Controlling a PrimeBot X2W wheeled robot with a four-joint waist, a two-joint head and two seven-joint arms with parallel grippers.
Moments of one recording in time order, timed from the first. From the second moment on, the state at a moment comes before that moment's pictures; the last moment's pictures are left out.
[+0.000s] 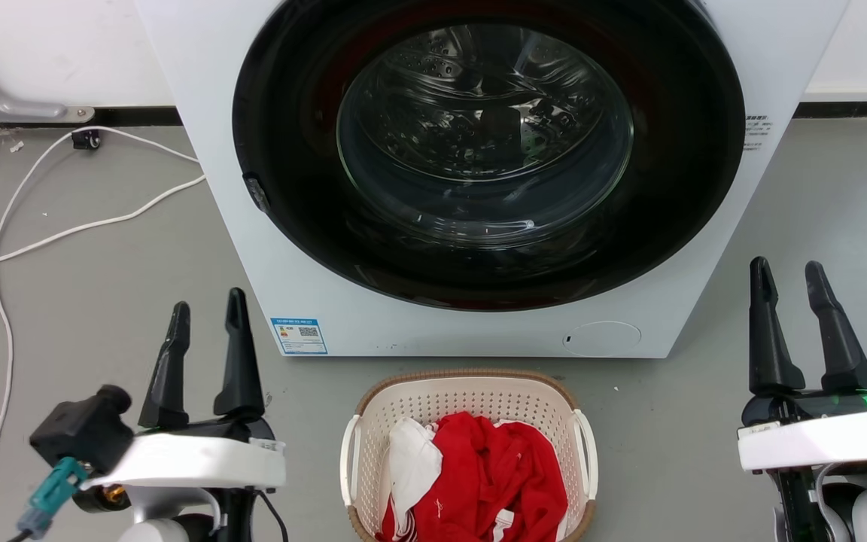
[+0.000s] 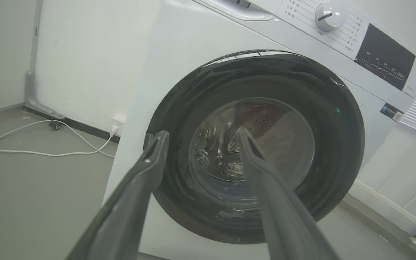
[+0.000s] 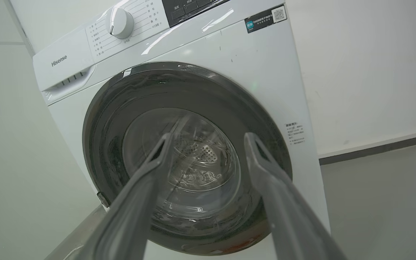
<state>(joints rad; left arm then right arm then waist) -0.02 0.08 -0.06 -0.16 -0.52 0.04 -0.13 -0.06 -0.05 -0.03 -0.12 0.41 0.13 -0.13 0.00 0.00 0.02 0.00</state>
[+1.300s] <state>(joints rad) 0.01 0.17 -0.29 -0.14 -0.30 0.11 -0.22 -0.02 -0.05 -0.04 -0.02 0.10 0.13 -0.22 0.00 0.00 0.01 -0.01</state>
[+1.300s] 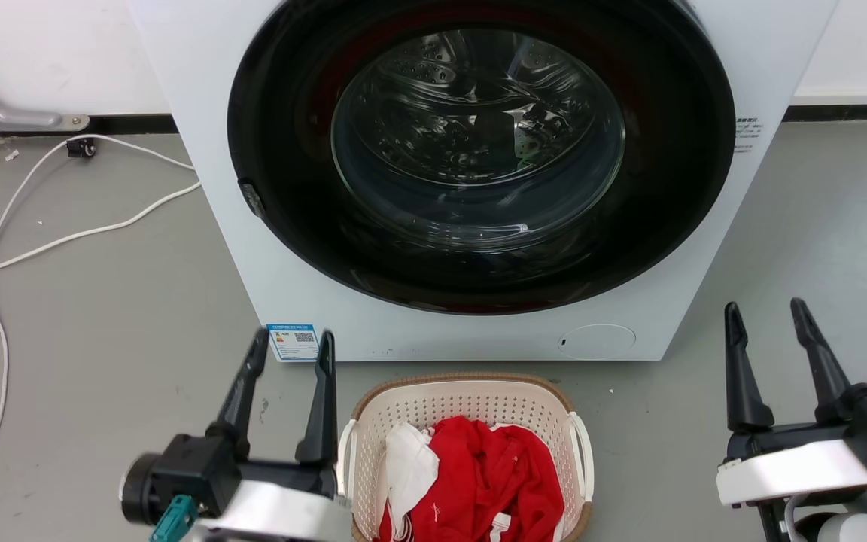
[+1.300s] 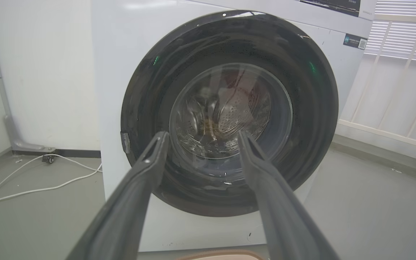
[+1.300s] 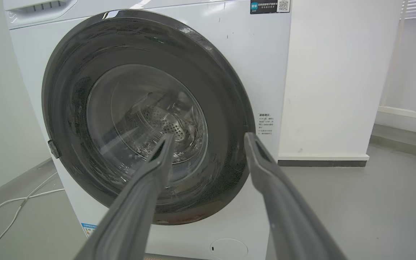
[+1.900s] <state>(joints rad) 0.05 0.07 -0.17 0.00 -0.15 -0.07 -0.25 -0.02 -0.05 -0.05 0.09 0.05 0.13 -0.21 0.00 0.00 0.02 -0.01</state>
